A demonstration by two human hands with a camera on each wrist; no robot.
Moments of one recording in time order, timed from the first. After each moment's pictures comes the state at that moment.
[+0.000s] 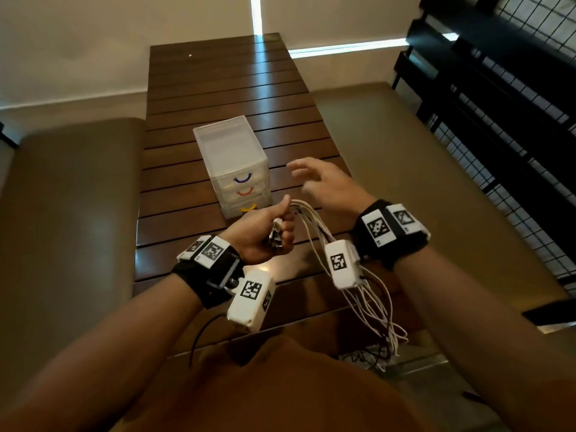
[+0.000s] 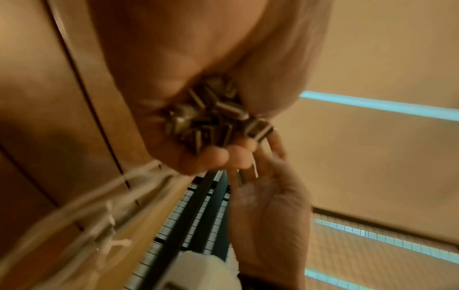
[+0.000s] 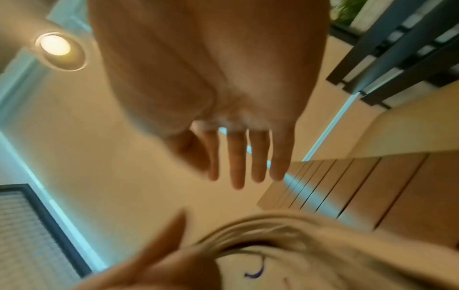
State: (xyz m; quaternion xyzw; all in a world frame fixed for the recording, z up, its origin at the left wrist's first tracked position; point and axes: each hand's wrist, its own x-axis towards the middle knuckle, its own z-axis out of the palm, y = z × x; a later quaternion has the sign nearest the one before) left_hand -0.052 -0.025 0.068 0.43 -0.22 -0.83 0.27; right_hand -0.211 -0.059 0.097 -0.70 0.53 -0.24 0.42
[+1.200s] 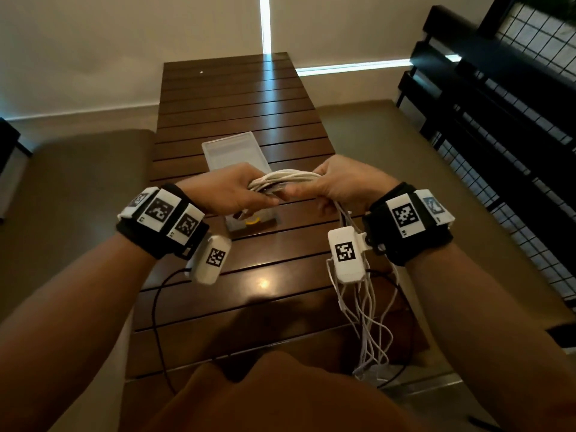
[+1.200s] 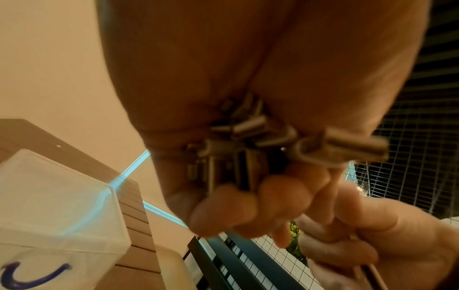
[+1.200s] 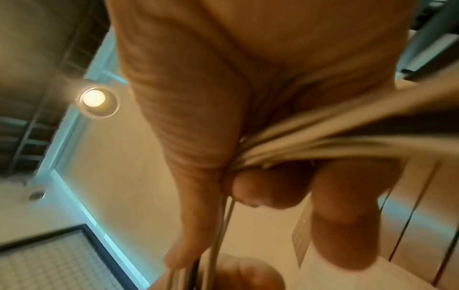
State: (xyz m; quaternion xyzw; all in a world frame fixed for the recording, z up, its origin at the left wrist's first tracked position) left_hand 0.001 -0.068 0.158 0.45 -0.78 -0.43 0.08; right_hand -0.209 -0.058 0.167 -0.63 0.58 -0.15 0.49
